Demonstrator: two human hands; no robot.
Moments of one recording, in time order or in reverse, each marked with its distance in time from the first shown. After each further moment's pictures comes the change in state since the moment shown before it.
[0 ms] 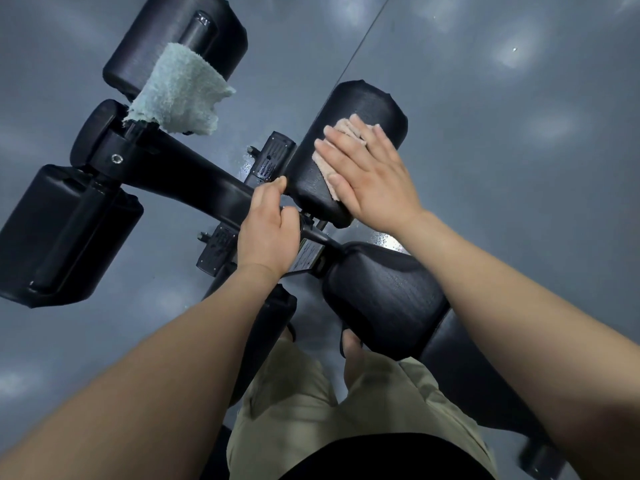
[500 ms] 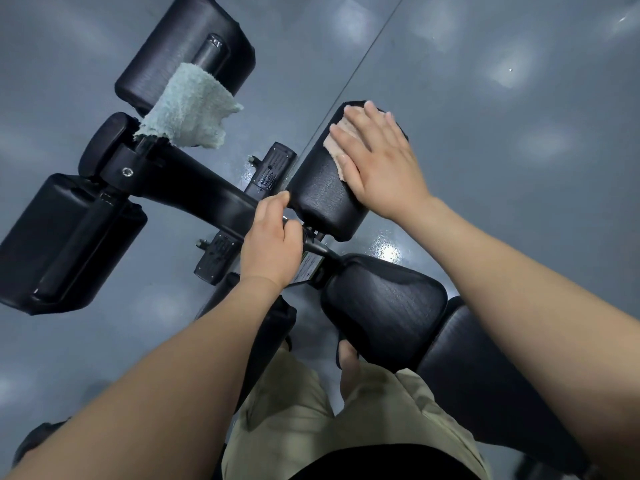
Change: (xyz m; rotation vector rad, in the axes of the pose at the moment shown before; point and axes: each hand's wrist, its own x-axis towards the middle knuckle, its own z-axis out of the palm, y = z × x) left_hand -0.001 0.002 -0.003 -0.005 -0.012 -0.023; right_hand 0.036 0.019 -0.008 -0.018 -0.019 0.108
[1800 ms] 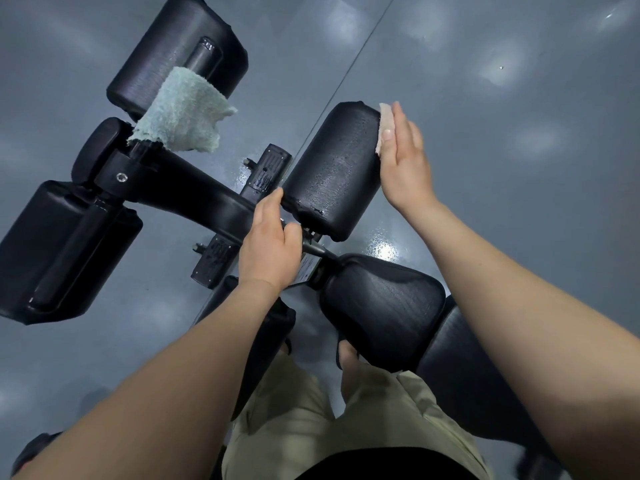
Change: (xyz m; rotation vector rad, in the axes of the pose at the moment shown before) left_hand 0.000 0.004 -0.002 0.061 -0.031 -0.008; right_hand -0.007 0.023 0.005 0.507 -0.040 0.672
